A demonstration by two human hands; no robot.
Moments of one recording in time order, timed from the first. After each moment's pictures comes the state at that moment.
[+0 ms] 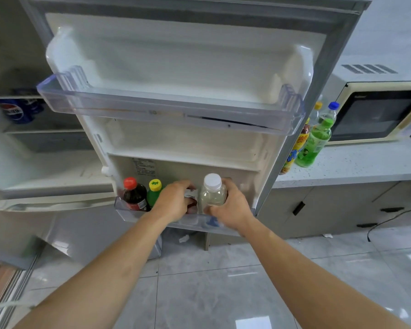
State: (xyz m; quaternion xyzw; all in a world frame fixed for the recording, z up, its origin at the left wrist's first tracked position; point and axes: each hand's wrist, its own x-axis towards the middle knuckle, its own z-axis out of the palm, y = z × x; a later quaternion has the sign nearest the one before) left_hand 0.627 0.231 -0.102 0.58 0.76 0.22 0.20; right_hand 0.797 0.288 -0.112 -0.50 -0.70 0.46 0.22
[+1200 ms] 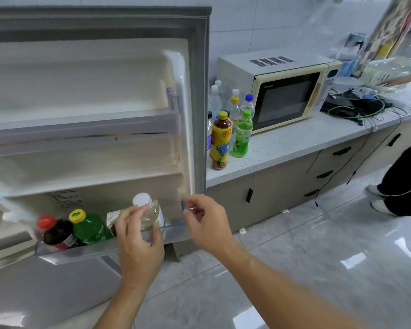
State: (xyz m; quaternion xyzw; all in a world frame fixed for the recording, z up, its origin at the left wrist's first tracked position) left_hand 0.745 0.194 -0.127 0.53 0.66 0.53 0.03; right_hand 0.893 0.255 -0.104 -0.49 -0.69 0.34 0.41
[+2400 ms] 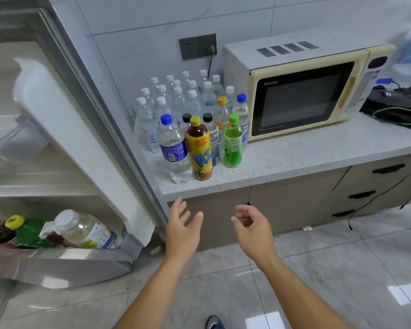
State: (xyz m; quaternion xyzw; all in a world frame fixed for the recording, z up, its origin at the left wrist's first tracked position) left_hand 0.957 0.351 -0.163 0.30 0.71 0.54 0.33; right_hand 1.120 0.407 -0.180 -0.56 -0.57 0.48 0.37
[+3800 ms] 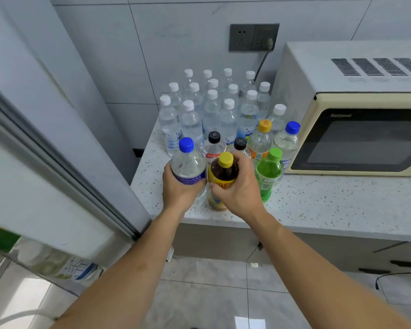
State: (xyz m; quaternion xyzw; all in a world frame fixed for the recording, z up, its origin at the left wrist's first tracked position) left_hand 0.855 0.539 -0.140 0.21 0.77 0.57 0.23; right_hand 0.995 0.615 -0.118 -0.33 -0.77 0.37 0.39
